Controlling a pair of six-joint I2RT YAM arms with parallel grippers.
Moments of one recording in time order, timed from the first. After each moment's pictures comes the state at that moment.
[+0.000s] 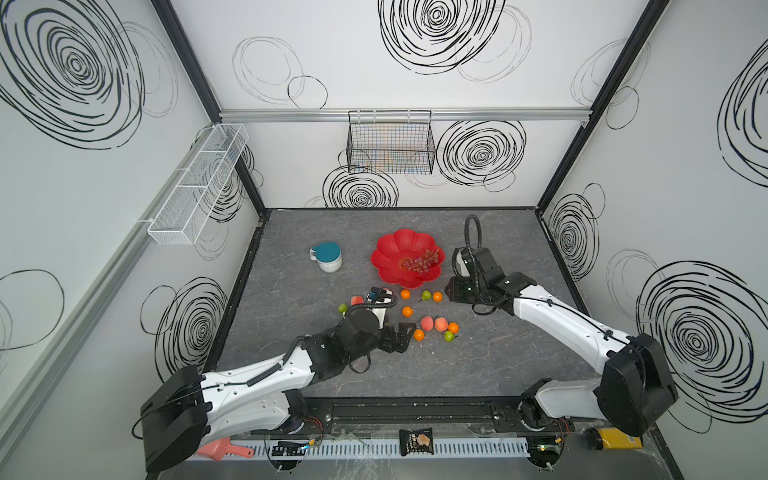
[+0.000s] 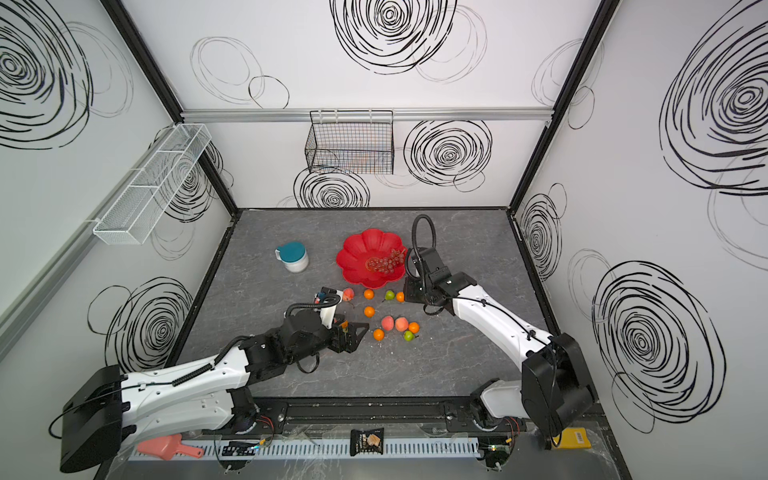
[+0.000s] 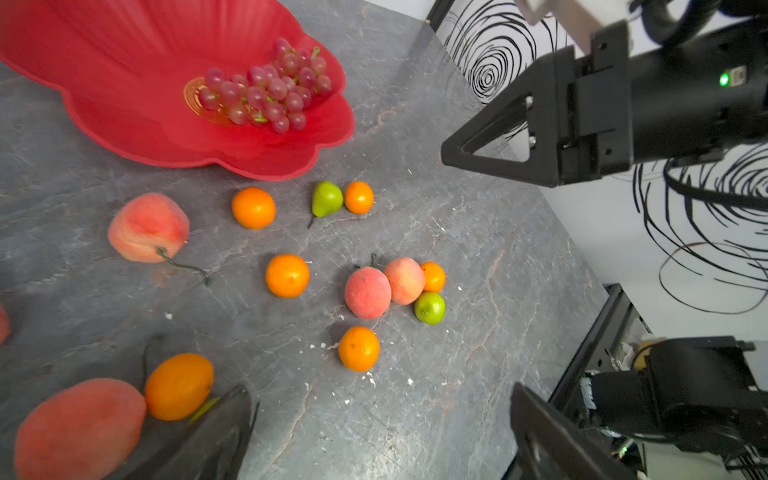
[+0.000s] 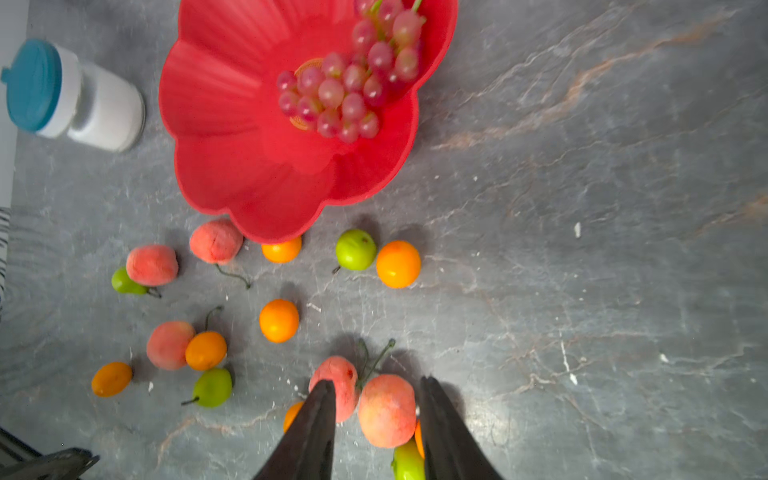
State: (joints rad) left arm -0.97 1.04 0.47 0.07 -0.10 -0.67; right arm 0.59 1.34 0.93 -0.55 -0.05 0.54
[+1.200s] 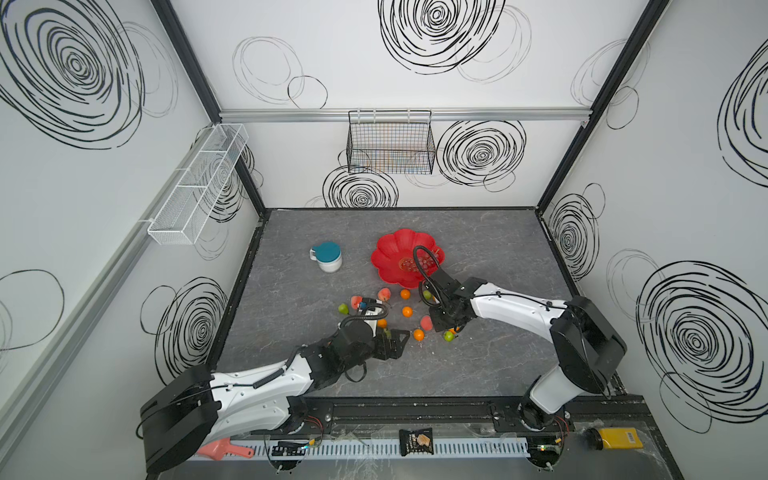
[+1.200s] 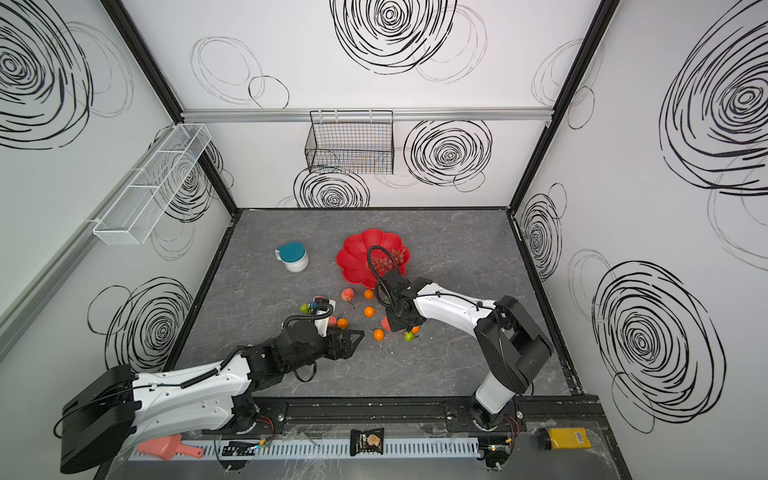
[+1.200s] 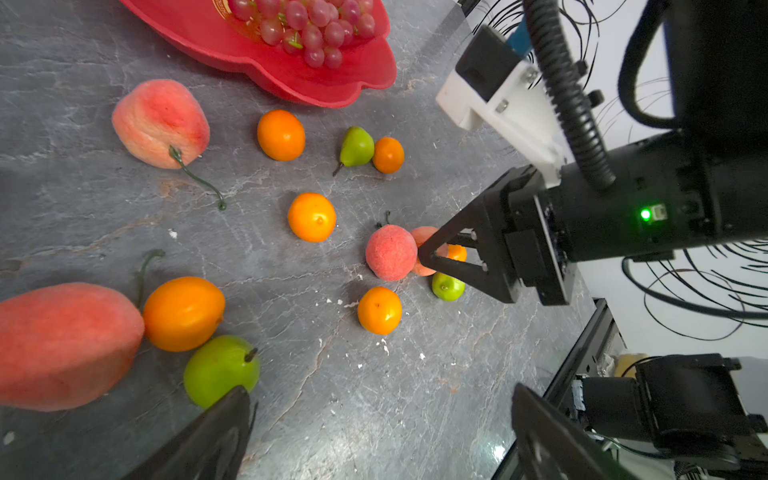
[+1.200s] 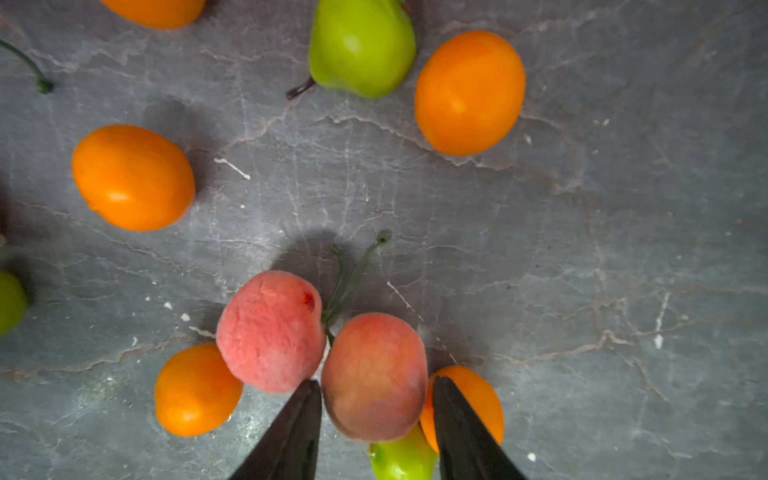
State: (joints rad) left arm -0.94 1.04 0.32 0.20 -0.07 -0.82; right arm 0.78 1.62 1.00 -0.71 0.07 0.46
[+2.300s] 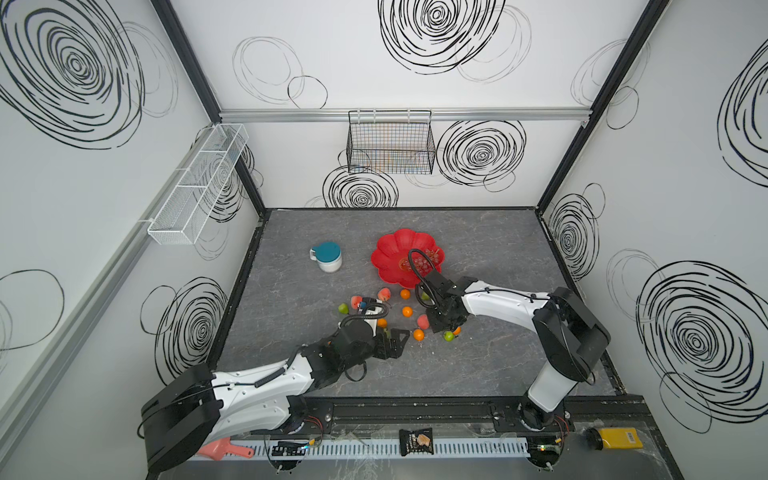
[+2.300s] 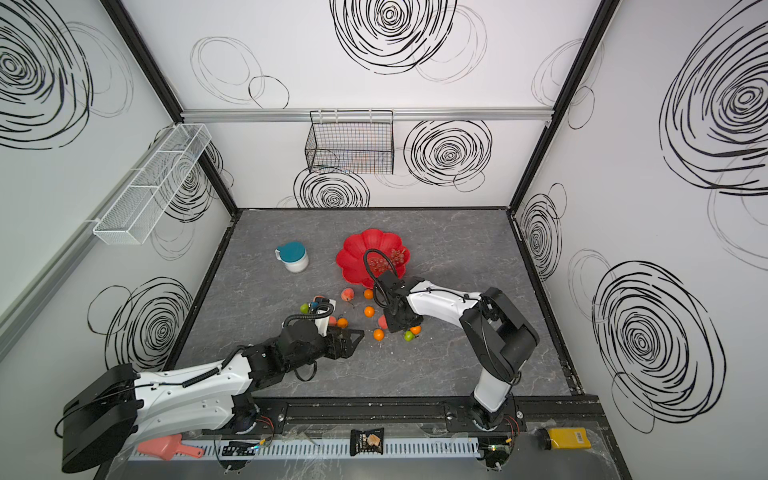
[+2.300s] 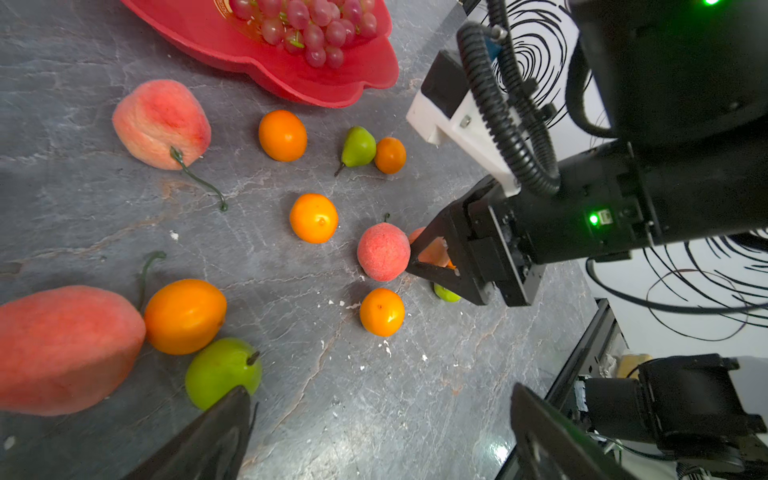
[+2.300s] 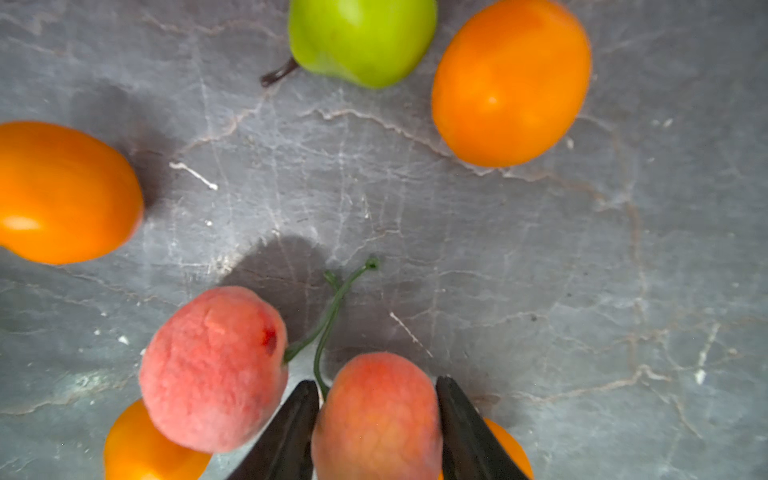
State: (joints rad) left arm -0.93 1.05 0.32 0.21 -0.06 -0.81; right arm 0.78 1.71 1.02 -0.70 0.07 0.46
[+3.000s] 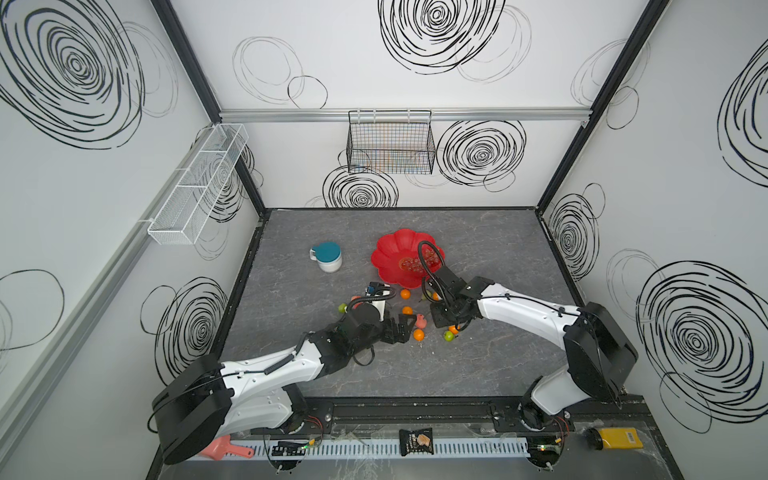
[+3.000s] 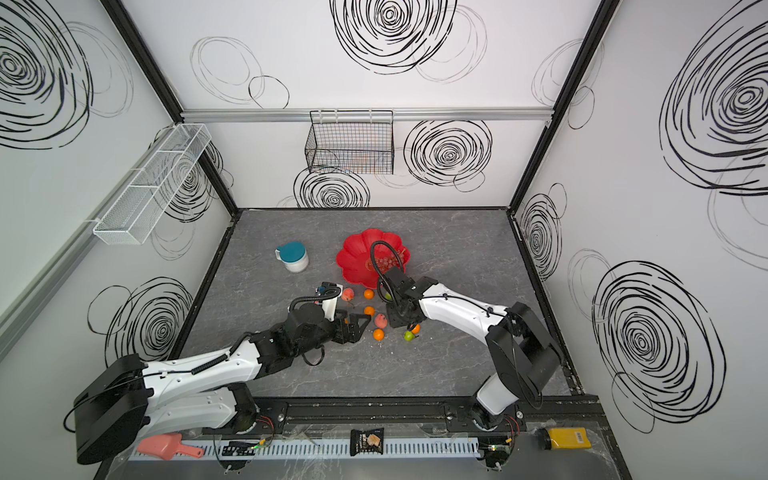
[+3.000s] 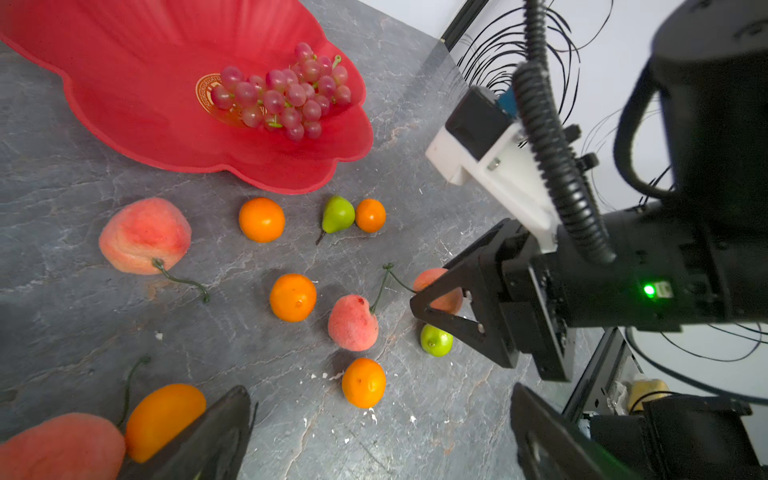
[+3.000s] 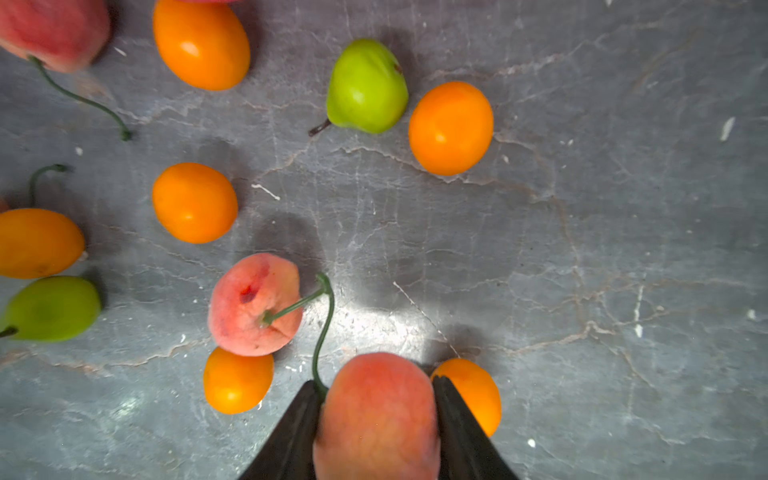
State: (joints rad) left arm -0.88 1.15 0.48 0.19 -0.05 -0.71; right arm 0.77 1.54 0.99 -0.70 0.06 0.51
